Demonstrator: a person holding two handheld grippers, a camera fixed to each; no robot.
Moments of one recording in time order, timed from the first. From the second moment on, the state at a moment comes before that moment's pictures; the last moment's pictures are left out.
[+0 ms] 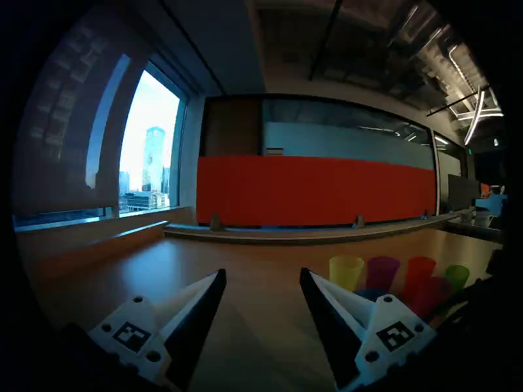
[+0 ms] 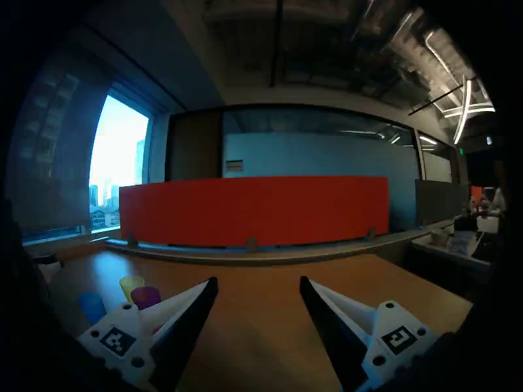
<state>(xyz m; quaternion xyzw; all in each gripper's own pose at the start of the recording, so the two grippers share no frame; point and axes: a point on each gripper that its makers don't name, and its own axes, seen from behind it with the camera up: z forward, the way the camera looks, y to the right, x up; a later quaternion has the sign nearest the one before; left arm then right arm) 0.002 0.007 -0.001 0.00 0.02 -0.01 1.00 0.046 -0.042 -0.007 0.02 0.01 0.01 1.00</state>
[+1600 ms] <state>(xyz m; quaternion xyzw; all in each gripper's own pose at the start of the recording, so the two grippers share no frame) -0.003 0.011 0.000 -0.01 0.01 0.00 1.00 0.056 -0.032 -0.014 0.02 0.04 0.00 1.00</state>
